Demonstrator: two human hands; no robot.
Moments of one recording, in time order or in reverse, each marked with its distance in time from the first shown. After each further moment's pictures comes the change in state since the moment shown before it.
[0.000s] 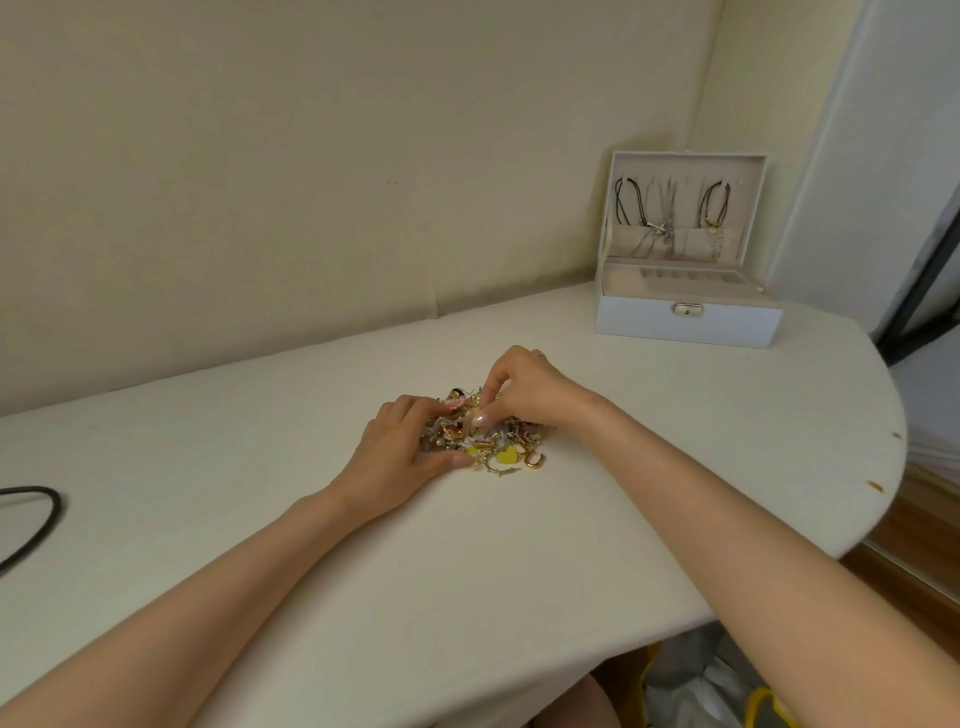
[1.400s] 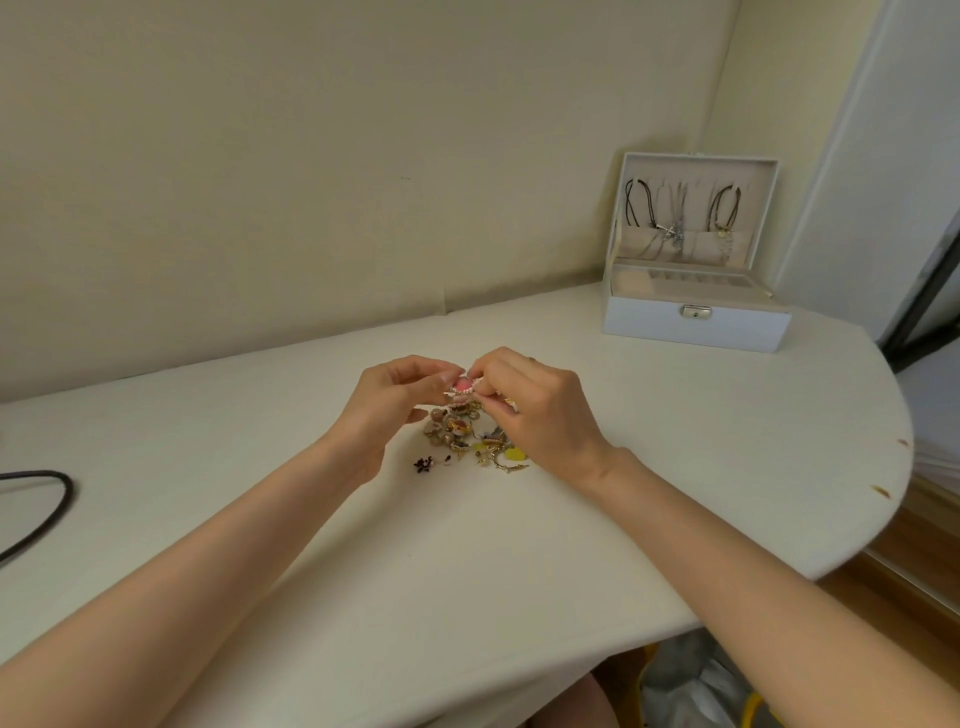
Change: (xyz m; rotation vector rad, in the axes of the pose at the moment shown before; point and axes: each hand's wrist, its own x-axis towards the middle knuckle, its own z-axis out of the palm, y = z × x) left_hand 0.005 0.043 -0.046 -0.890 0.095 -0.382; right_hand -0.024 0.004 0.029 -0.204 0.743 -0.795
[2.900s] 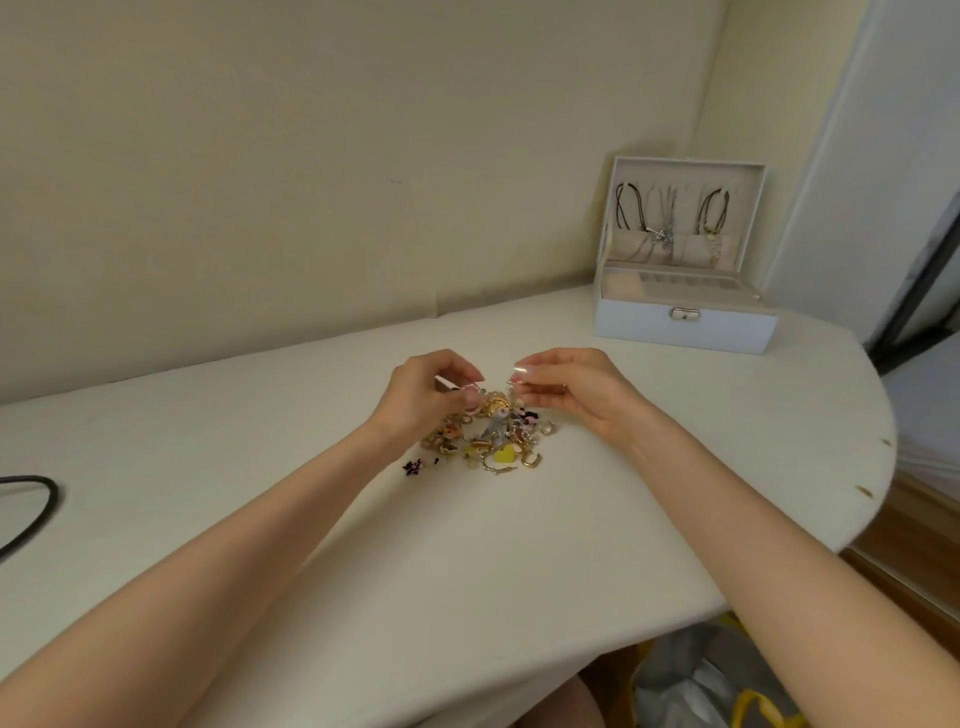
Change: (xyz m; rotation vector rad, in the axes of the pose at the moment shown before) left_hand 0.035 -0.013 0.024 0.386 -0.041 0.238; right_hand 0.011 0.038 -0.039 1.060 -0.199 1.272
